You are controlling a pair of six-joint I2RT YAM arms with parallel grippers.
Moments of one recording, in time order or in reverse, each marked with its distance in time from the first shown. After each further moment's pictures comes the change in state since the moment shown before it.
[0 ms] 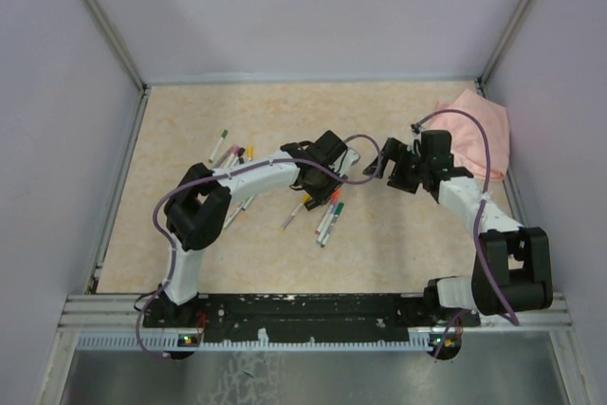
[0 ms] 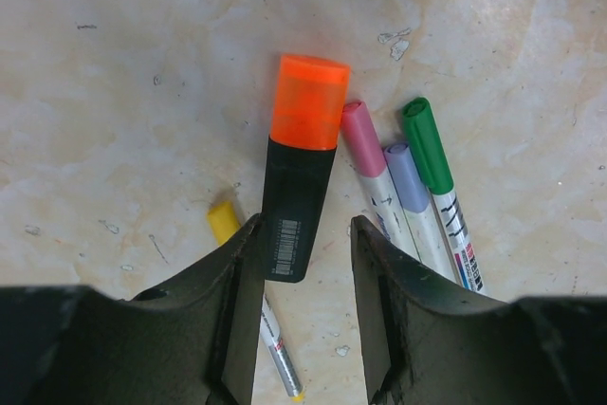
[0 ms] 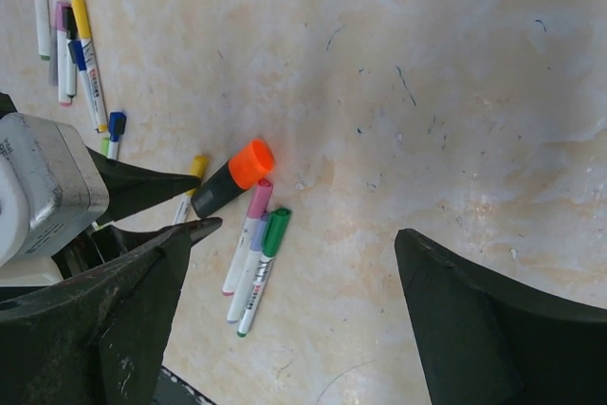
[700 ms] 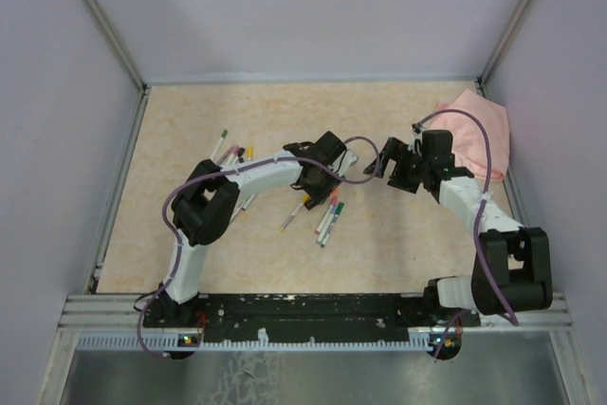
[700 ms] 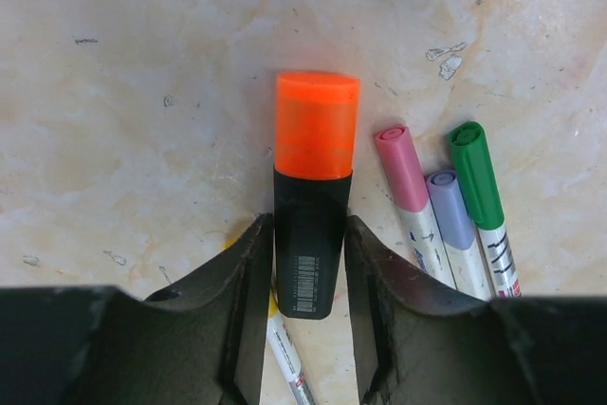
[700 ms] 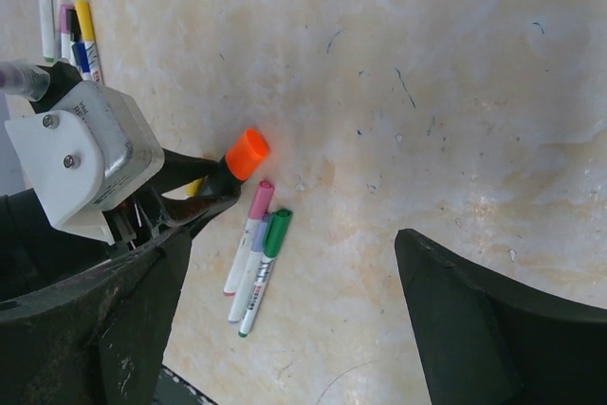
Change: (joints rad) left arm 0.030 0.069 0.021 0.013 -0.003 0.032; right arm -0.010 0.000 0.000 0.003 -0.008 0.000
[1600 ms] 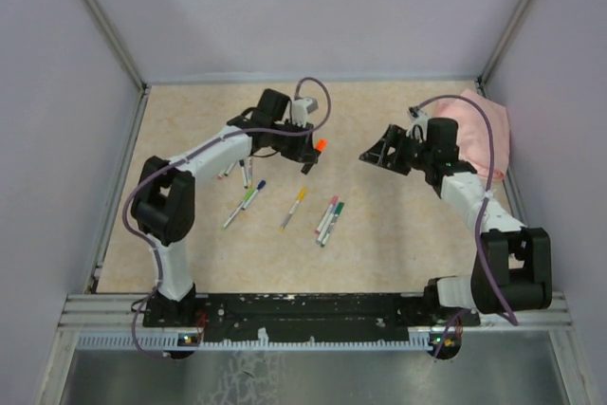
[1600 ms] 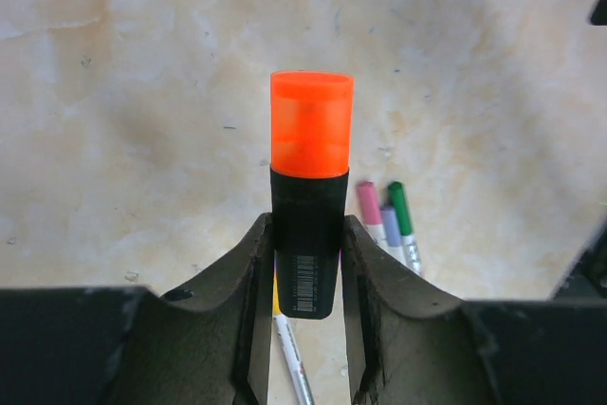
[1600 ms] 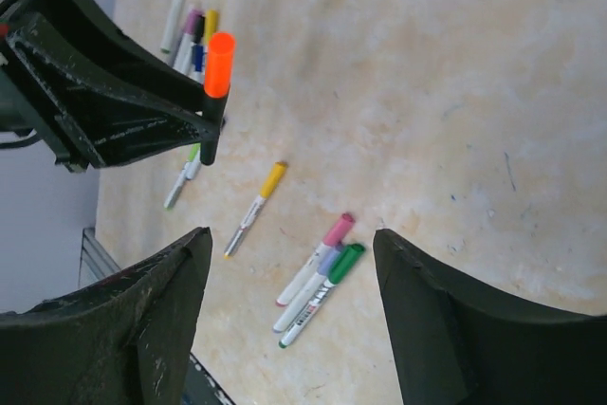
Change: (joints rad) left arm 0.251 -0.156 -0.052 0.197 0.383 -0.126; right arm -0.011 0.001 0.034 0.111 -0.168 -0.018
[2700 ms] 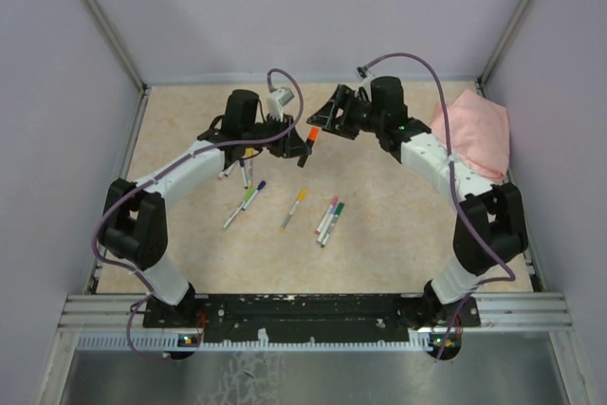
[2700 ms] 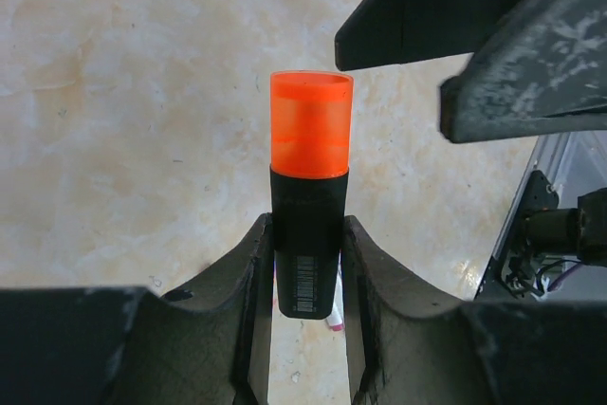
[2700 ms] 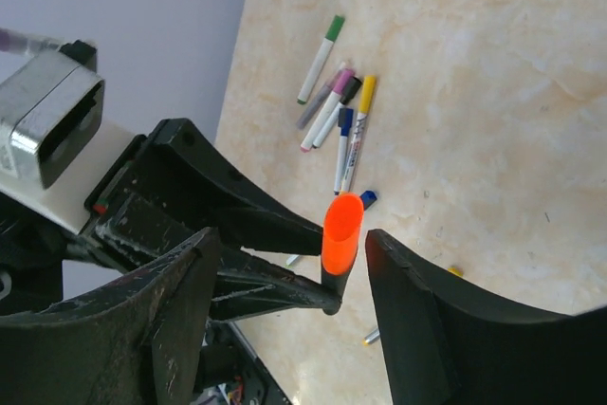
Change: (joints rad) left arm 0.128 -0.267 -0.270 0.343 0.283 -0.174; right arm 0.306 0.262 0.448 0.070 0.104 0.255
